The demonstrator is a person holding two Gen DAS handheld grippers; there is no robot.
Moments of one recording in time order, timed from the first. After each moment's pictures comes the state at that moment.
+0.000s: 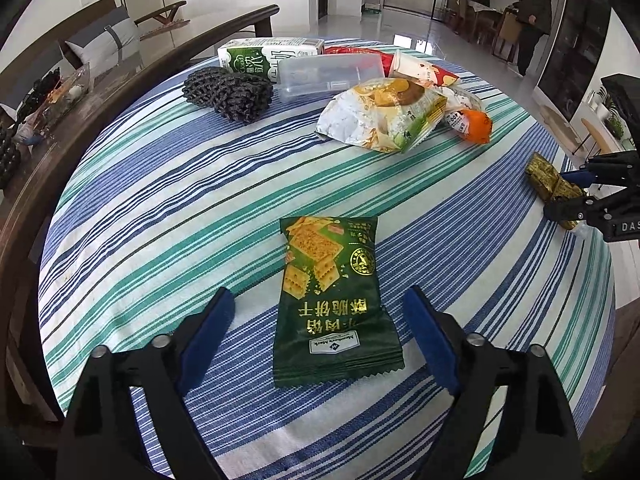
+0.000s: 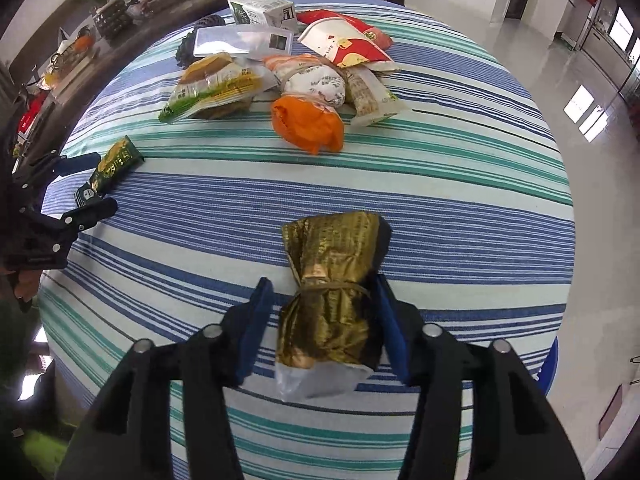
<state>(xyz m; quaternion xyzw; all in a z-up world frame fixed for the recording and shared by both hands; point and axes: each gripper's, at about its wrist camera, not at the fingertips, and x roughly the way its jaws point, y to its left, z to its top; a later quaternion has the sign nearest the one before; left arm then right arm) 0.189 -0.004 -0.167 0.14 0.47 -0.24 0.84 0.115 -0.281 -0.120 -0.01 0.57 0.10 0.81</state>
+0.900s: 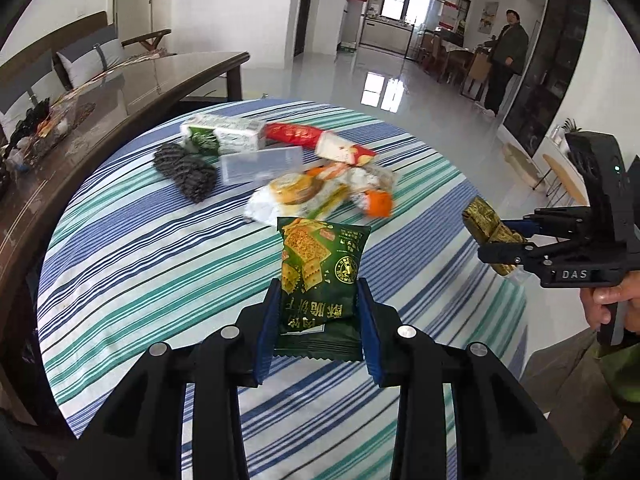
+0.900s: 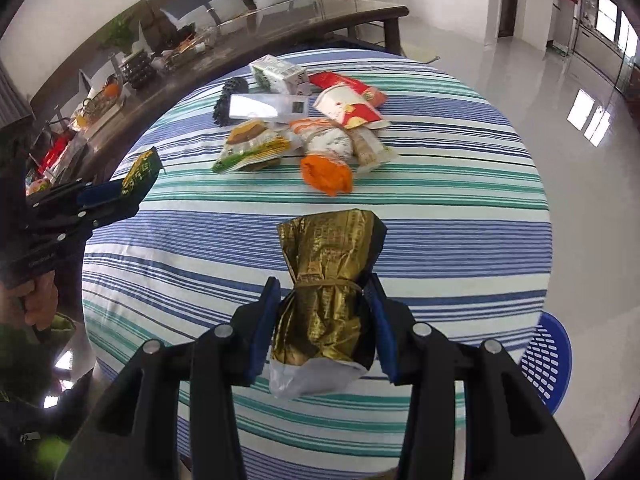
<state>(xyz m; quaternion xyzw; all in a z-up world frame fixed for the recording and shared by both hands) 0.146 -0.042 -0.088 0.08 0.42 -0.31 0.85 0.068 -0.321 -0.068 0.05 0.50 0.10 0.86</state>
